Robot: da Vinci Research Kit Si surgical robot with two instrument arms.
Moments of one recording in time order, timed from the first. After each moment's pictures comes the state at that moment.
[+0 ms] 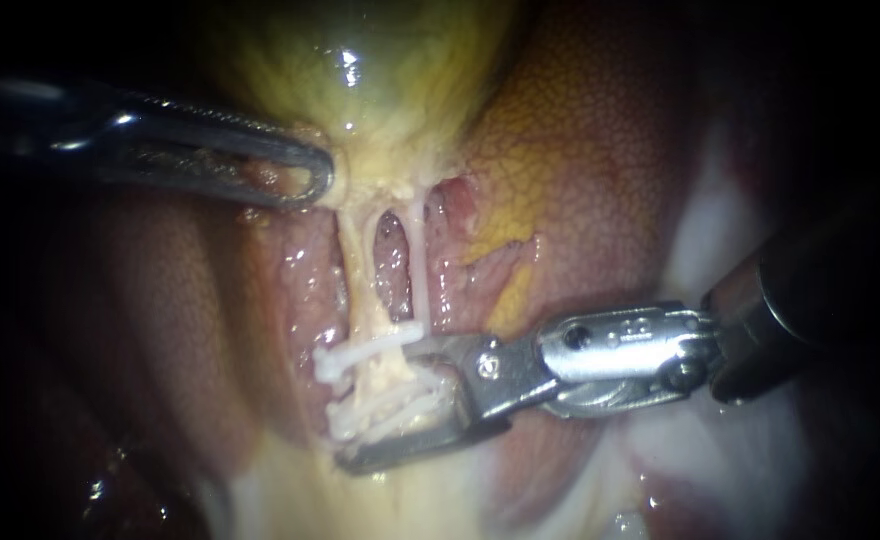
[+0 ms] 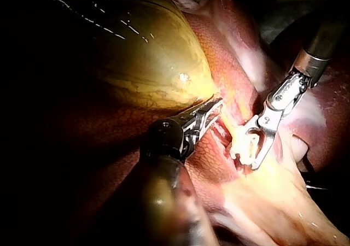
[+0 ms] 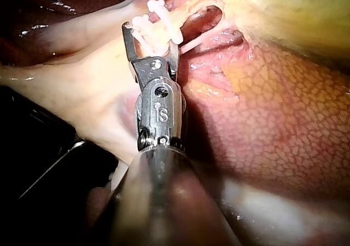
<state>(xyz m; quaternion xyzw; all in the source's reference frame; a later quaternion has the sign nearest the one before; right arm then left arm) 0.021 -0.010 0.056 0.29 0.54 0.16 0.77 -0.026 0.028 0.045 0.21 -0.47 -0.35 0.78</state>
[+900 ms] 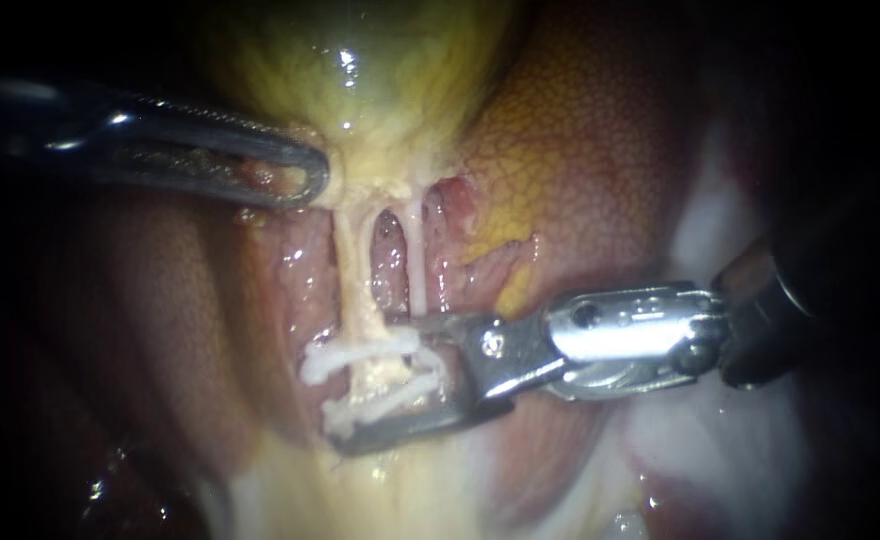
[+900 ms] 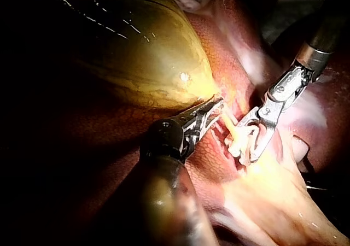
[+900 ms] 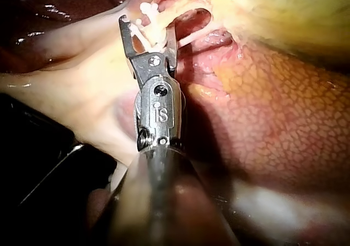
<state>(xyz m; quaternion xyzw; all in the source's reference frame) 0.021 -0.007 0.054 0.29 0.59 0.18 0.73 -0.026 0.028 0.045 0.21 -0.47 -0.35 0.78</state>
